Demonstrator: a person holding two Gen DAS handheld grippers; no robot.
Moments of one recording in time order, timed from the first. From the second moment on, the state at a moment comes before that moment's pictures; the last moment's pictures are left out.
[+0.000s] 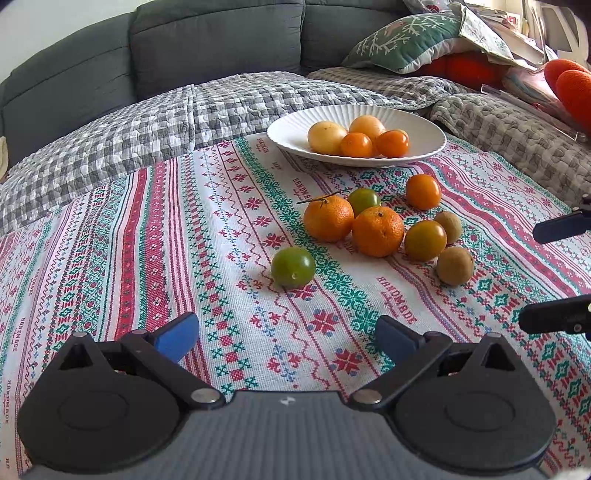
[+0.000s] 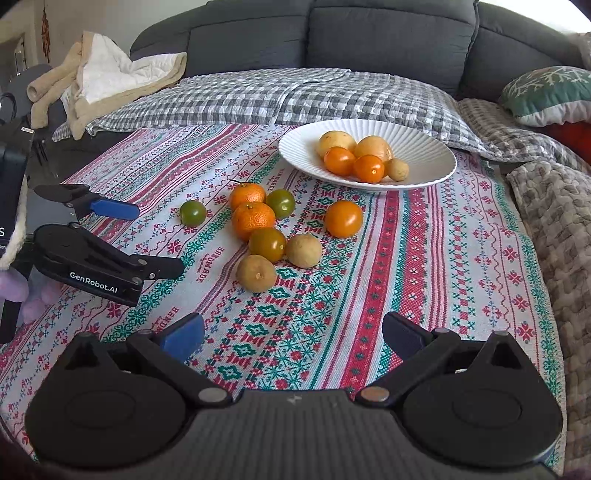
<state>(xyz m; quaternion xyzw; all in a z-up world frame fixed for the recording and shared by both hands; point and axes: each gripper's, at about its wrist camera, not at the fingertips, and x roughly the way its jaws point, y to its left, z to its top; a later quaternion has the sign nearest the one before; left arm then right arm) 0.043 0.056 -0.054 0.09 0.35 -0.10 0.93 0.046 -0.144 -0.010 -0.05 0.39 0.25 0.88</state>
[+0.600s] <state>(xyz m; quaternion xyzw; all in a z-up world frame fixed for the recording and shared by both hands) 0.061 0.044 -0.053 0.07 0.33 -0.12 0.93 0.056 -0.107 -0.028 -0.07 0.37 0.22 0.90</state>
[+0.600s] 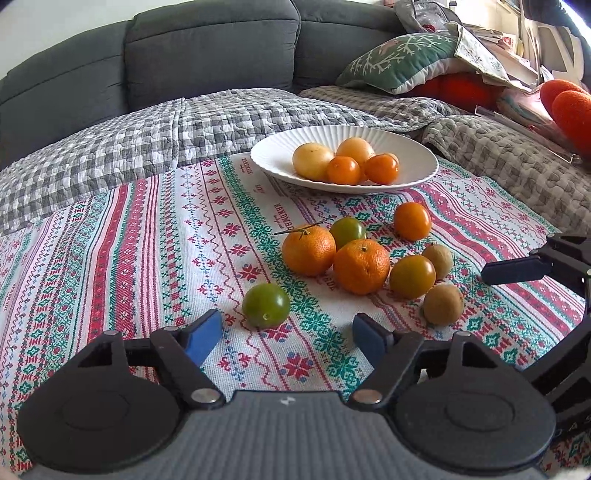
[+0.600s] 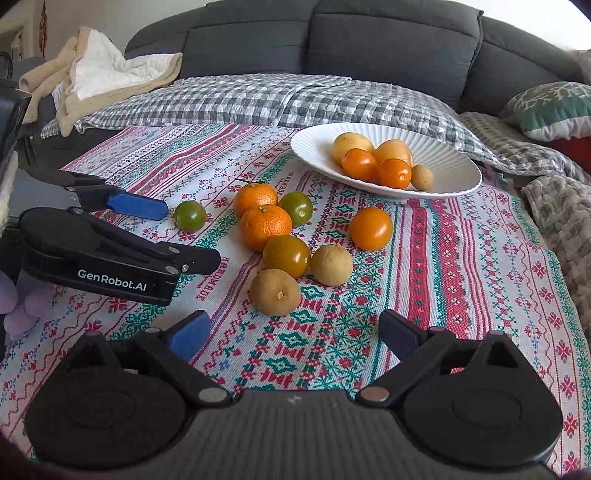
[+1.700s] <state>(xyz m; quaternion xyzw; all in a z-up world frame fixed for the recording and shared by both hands) 0.072 0.050 -0.046 0.01 0.35 -0.09 0.93 0.064 -0.102 -0.019 -0.05 0.38 0.24 0.89</state>
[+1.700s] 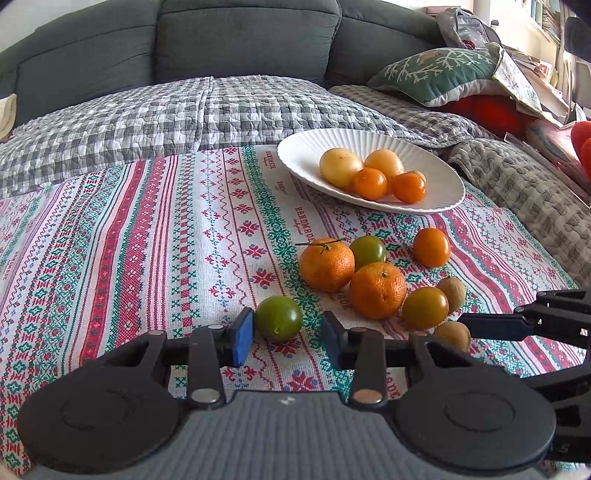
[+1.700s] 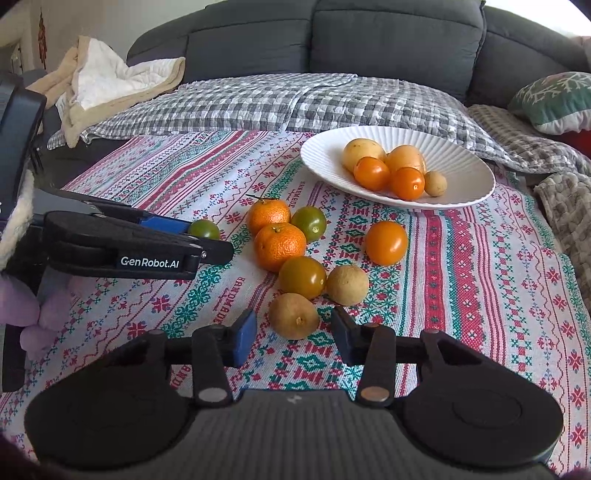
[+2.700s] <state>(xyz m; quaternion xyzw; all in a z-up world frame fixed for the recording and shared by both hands) 0.069 0.051 -0.019 -0.04 0.37 -0.09 0.92 0.077 -0.129 0.013 0.03 0.37 0.24 0.90</state>
